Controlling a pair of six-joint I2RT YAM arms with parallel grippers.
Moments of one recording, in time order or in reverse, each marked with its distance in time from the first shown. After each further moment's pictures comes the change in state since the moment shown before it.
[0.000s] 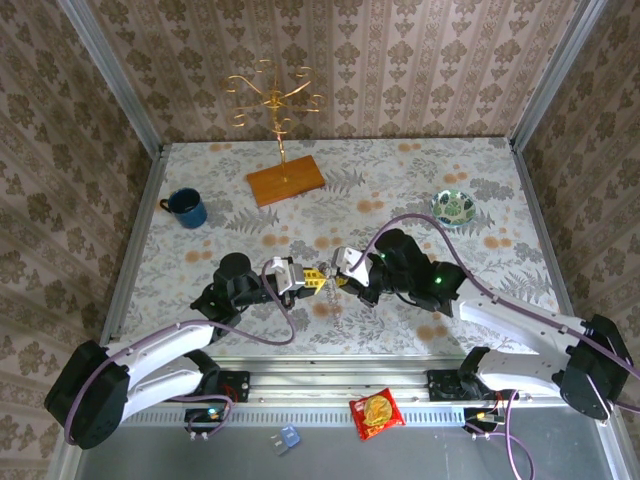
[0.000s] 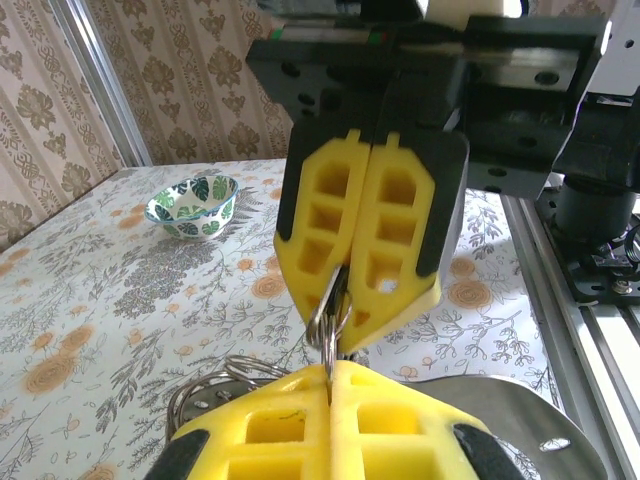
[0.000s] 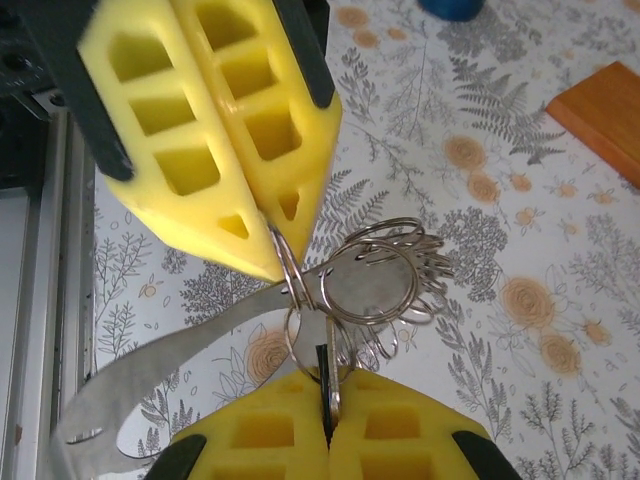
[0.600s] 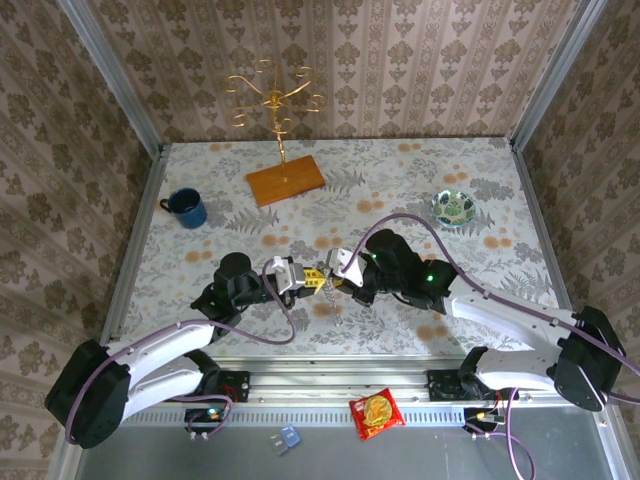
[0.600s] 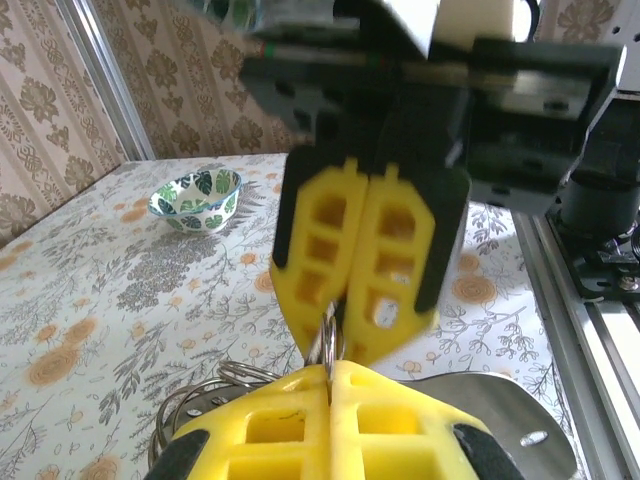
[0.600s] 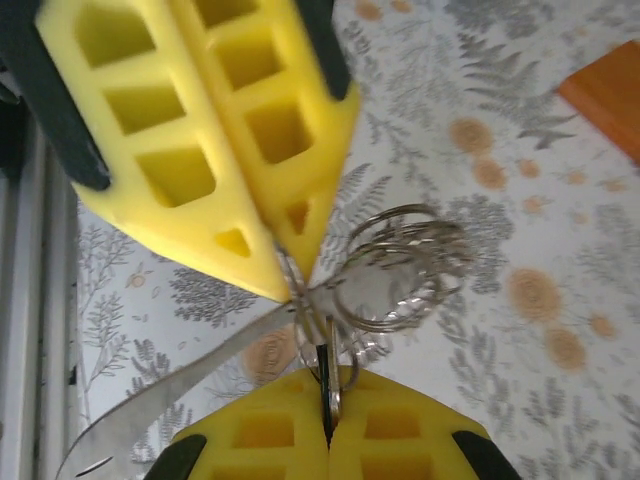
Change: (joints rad) left arm 0.006 0.005 0.000 -0.010 -0.008 0.006; right arm 0.032 0.025 0.030 -0.011 0.071 -0.019
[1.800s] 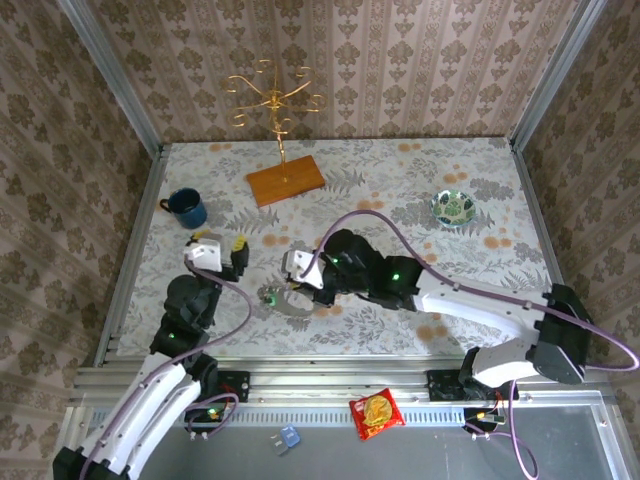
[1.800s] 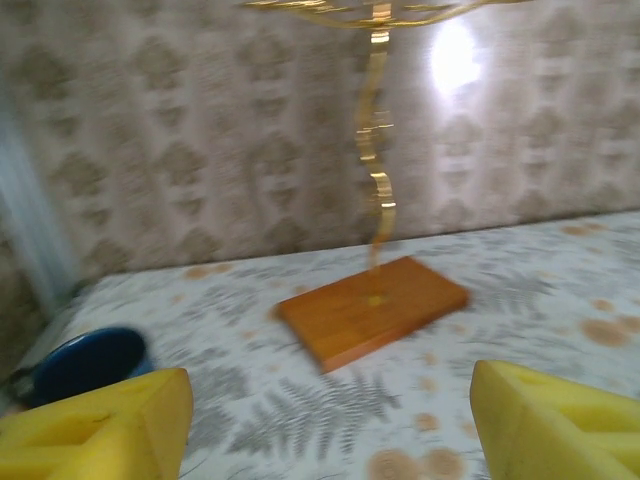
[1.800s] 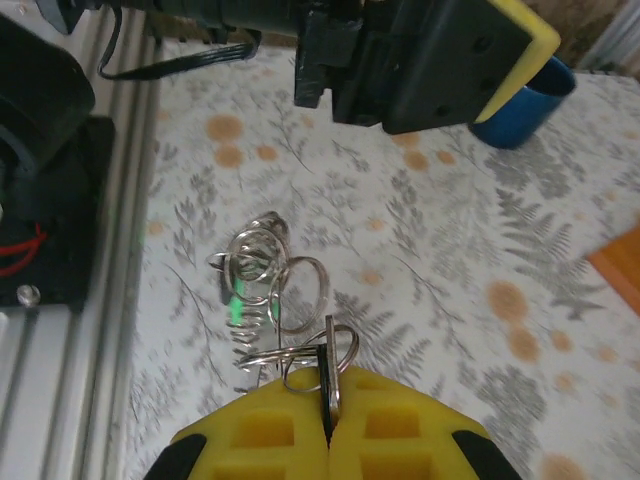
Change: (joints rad) left arm 0.285 -0.580 -0.089 -0.328 -0.958 -0.228; right arm 0.198 0.220 0.244 0.097 0.047 0.076
